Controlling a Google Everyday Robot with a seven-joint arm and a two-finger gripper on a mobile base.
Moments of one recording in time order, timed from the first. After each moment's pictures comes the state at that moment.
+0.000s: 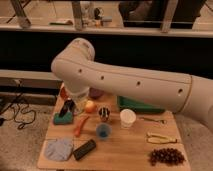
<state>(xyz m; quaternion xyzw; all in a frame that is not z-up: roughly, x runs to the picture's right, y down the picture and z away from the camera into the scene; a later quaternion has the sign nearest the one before) -0.118 0.031 0.603 -0.21 -0.13 -0.21 0.94</state>
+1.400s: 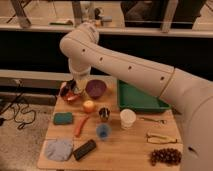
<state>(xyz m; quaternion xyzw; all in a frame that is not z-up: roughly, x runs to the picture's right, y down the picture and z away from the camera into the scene) -0.127 -0.047 0.663 -0.18 -0.14 -0.17 0.96</state>
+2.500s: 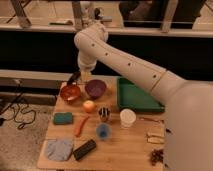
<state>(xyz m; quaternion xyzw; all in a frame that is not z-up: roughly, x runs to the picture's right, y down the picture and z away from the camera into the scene) -0.109 -0.088 0.731 -0.18 -0.15 -0.05 0.97</state>
